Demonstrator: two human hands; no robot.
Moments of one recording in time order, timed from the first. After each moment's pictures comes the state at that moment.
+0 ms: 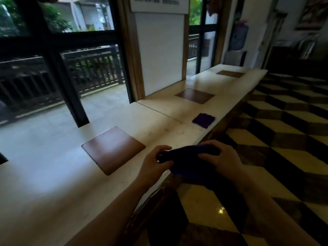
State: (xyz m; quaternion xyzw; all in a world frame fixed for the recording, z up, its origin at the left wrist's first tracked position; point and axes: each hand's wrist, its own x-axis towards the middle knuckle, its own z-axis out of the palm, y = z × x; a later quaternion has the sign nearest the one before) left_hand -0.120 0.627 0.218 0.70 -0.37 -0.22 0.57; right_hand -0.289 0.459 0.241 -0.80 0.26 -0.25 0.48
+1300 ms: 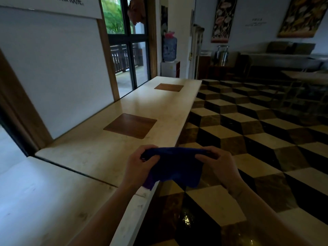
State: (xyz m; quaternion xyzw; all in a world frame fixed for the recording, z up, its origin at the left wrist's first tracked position) left_hand 0.009 0.117 0.221 0.62 -0.50 -0.21 0.56; right_hand -0.227 0.017 0.232 -0.68 0.42 -0.39 0.46
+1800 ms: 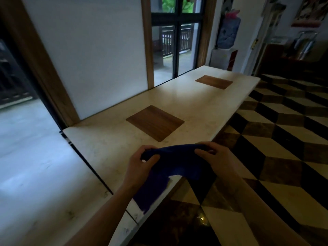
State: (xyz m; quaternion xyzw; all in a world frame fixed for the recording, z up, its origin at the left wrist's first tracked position) left_hand 0.043 -0.022 0.196 0.71 -0.33 -0.16 0.60; right_hand -0.128 -0.206 0.217 -0.75 0.32 -0.25 0.52
